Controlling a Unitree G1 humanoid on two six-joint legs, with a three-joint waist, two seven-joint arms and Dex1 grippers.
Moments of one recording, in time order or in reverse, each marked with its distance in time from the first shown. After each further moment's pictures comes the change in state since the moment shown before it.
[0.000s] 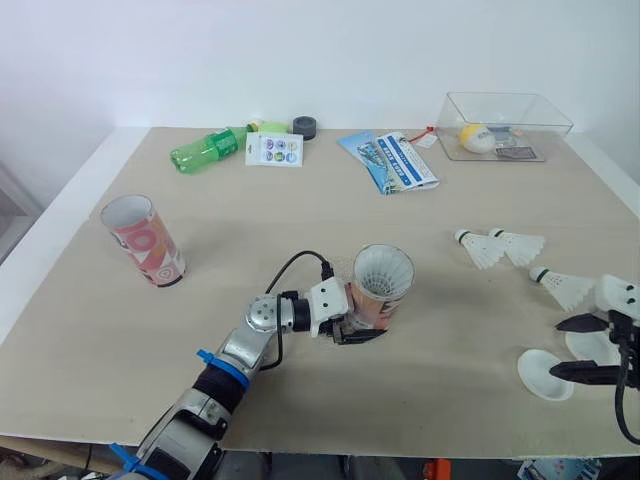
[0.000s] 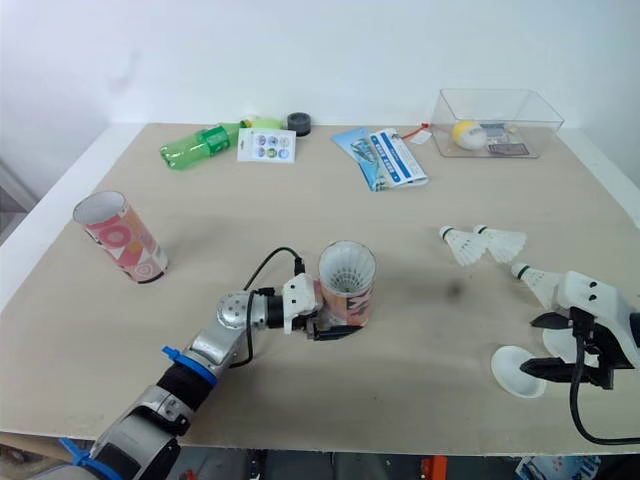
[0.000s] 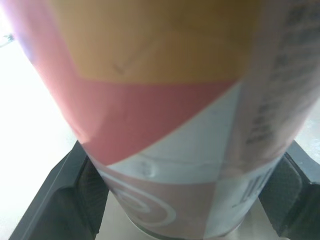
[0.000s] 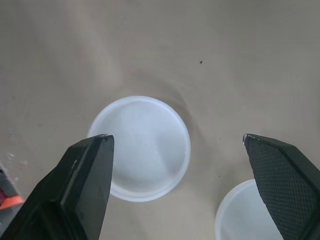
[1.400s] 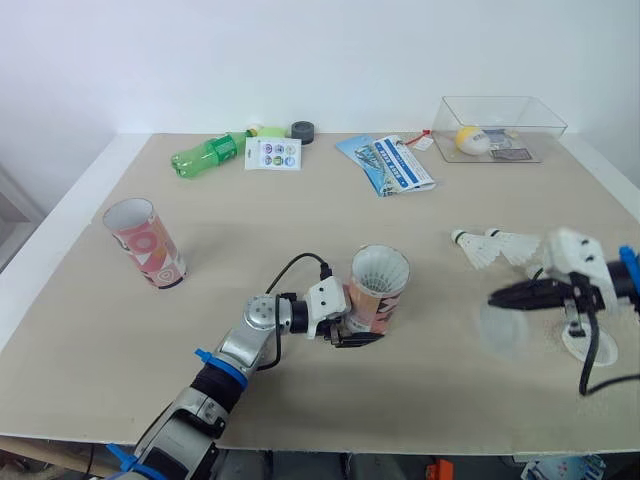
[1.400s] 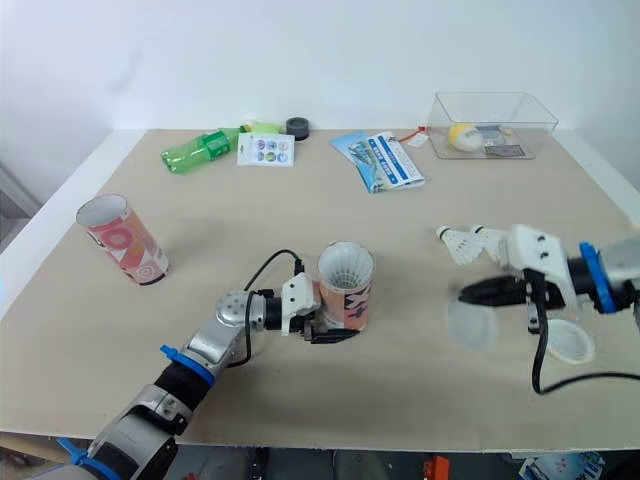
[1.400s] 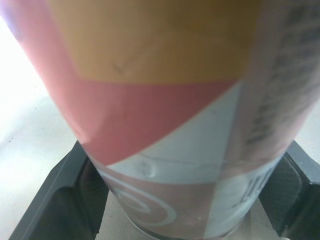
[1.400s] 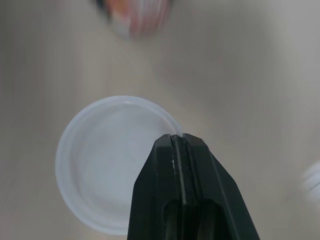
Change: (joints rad) left arm -0.016 0.018 -0.006 0.007 -0.019 0.061 -0.044; right arm -0.468 0.093 0.187 -0.126 0.109 -0.037 0.044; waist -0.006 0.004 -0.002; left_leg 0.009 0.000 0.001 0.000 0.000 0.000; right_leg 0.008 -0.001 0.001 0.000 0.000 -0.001
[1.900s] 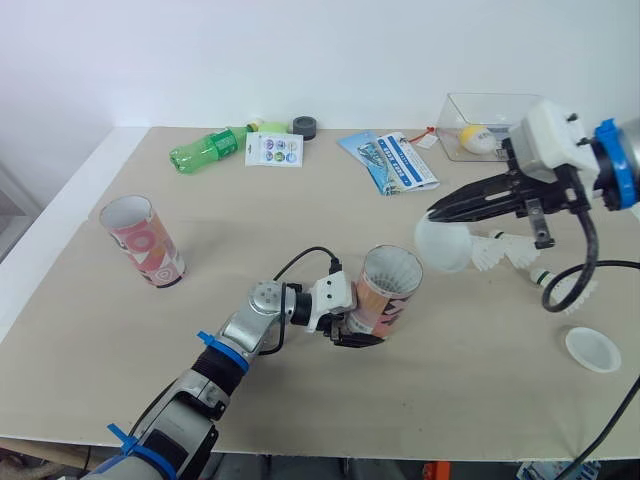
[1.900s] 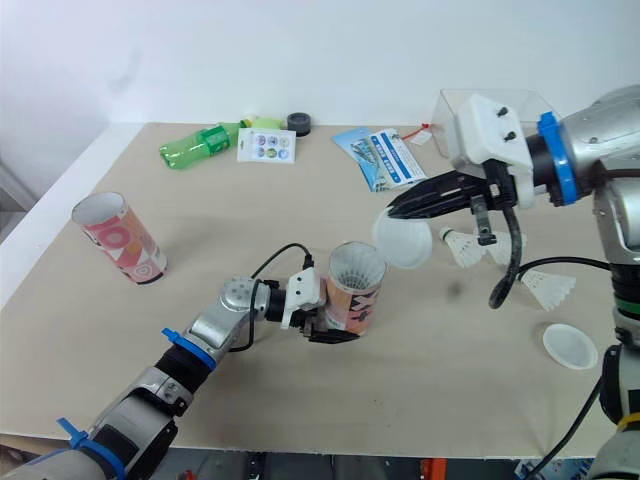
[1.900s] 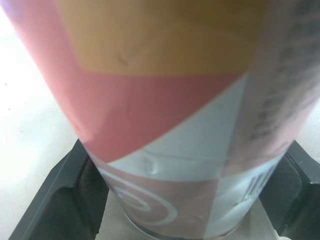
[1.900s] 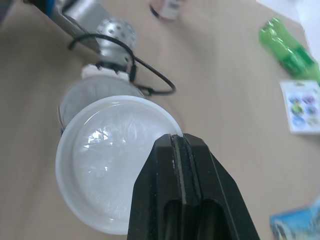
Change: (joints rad) left arm -0.090 0.027 -0.039 0.030 0.000 0.075 -0.074; right arm -0.585 0.162 0.243 -0.085 0.034 0.161 0.060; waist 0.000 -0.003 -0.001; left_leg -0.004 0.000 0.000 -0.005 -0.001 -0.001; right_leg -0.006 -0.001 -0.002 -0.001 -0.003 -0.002
